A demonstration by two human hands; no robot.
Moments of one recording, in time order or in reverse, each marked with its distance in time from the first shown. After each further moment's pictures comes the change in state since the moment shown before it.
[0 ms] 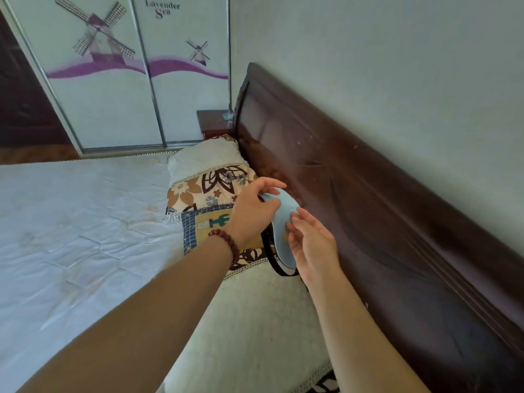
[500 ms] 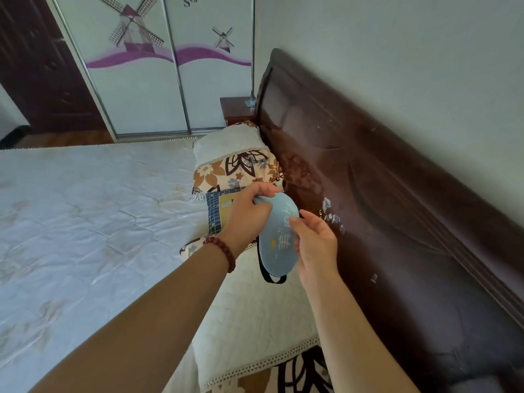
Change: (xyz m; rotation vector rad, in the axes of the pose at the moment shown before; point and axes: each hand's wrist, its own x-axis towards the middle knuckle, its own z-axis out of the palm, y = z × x) left_hand -0.091 0.014 -0.037 -0.065 0.105 -0.170; right_hand -0.077 0.034 -0.011 -0.240 0.022 -0.072
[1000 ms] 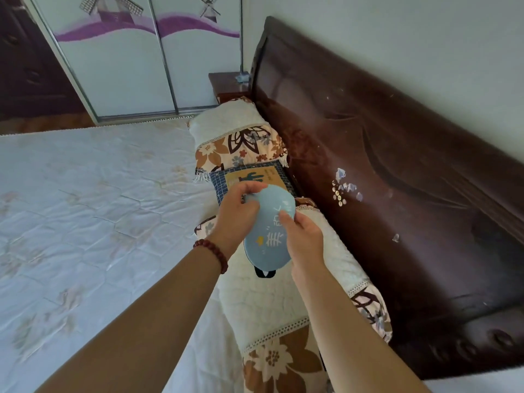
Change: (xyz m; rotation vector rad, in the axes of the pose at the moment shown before) left_hand -0.037 -0.056 -0.105 -0.042 -0.032 -0.132; right_hand -0.060 0.096 0.066 -0.253 0.027 -0.045
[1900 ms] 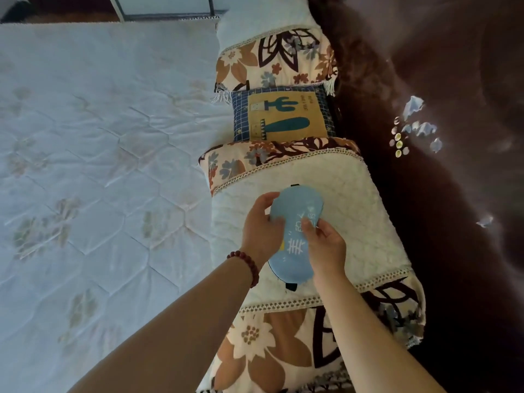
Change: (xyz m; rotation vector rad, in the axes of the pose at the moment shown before) left_hand 0.004 -0.206 0.114 0.066 0.106 -0.358; right_hand 0.114 0.185 -0.074 -0.112 -0.107 0.175
